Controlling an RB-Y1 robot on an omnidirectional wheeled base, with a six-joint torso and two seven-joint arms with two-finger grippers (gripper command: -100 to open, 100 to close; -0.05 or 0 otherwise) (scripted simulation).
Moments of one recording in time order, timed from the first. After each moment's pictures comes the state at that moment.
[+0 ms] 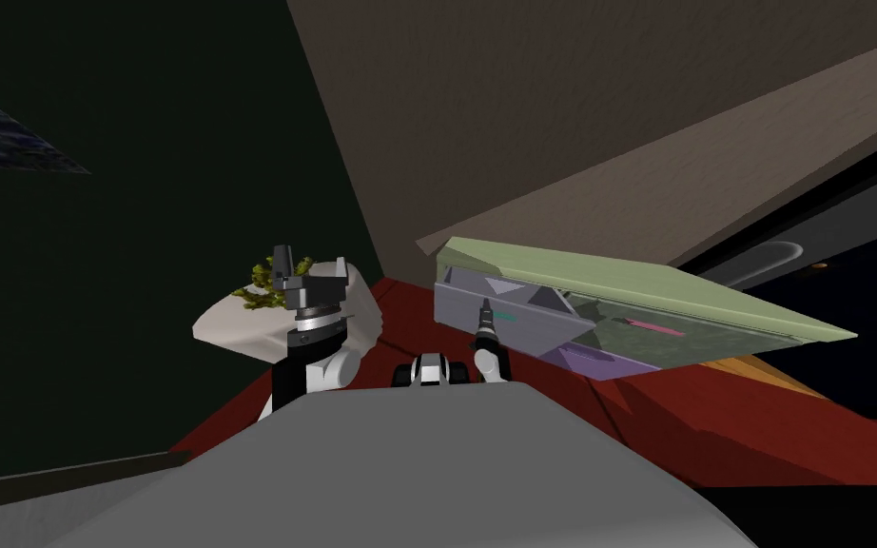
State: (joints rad) left arm 0.46 0.00 -0.06 -2.36 0.09 -0.51 0.14; right arm 0.30 -0.16 0.29 -1.64 -1.21 -0.61 -1.88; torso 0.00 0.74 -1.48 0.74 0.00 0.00
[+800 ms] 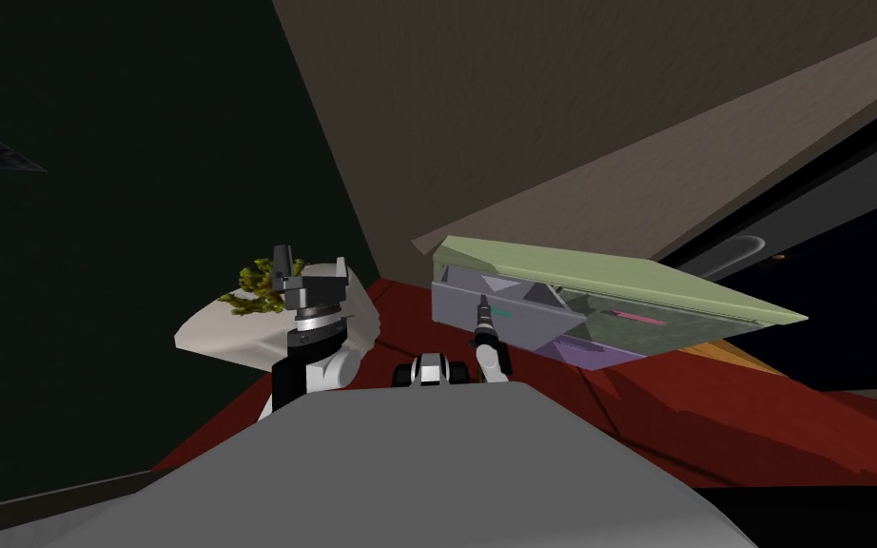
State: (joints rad) left arm 0.46 0.00 -0.06 -2.36 0.09 -0.51 0.14; right arm 0.29 -0.13 0.25 -1.70 -1.27 -0.50 -1.77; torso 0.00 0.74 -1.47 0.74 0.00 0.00
